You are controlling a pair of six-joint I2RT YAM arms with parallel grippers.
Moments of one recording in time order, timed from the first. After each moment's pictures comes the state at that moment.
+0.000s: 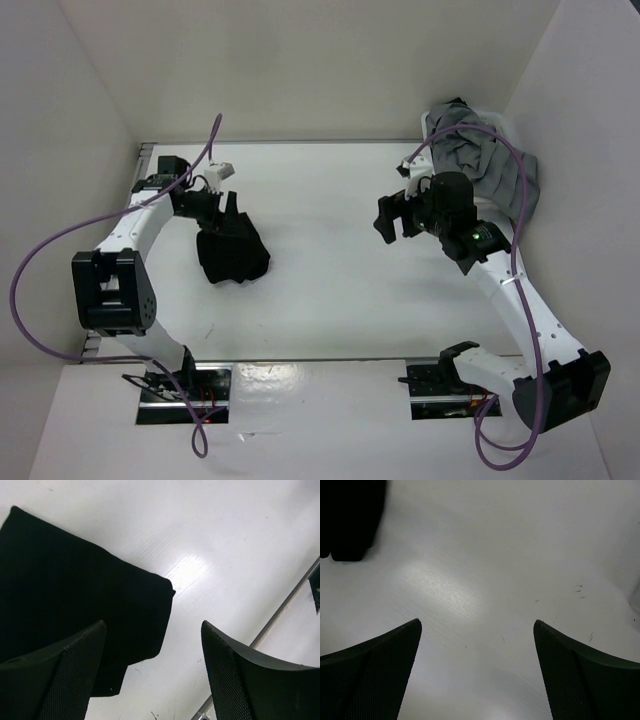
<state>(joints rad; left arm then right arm) 0.06 1.64 1.28 -0.78 0.77 0.31 0.32 1.08 1.05 -0.48 -0.21 -0.07</state>
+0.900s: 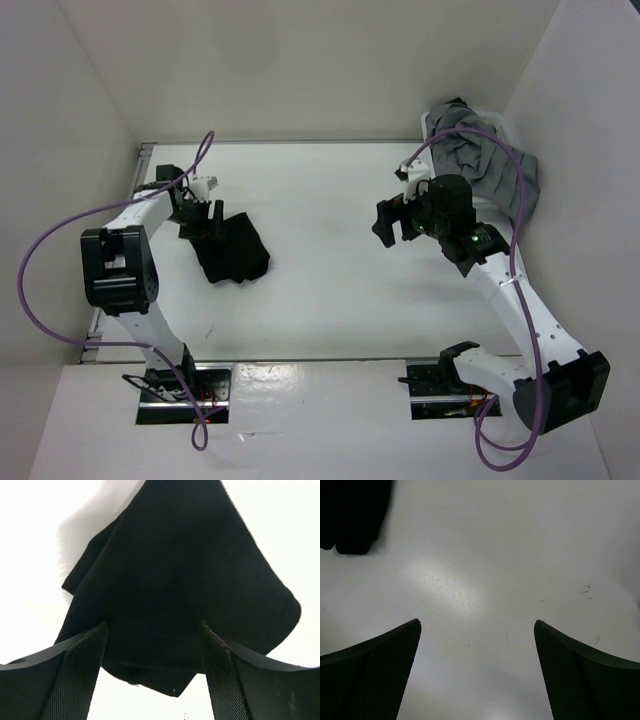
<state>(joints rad) 0.14 1.80 1.27 -0.70 0.41 0.19 0.32 1.07 1.03 -0.47 -0.25 -0.08</state>
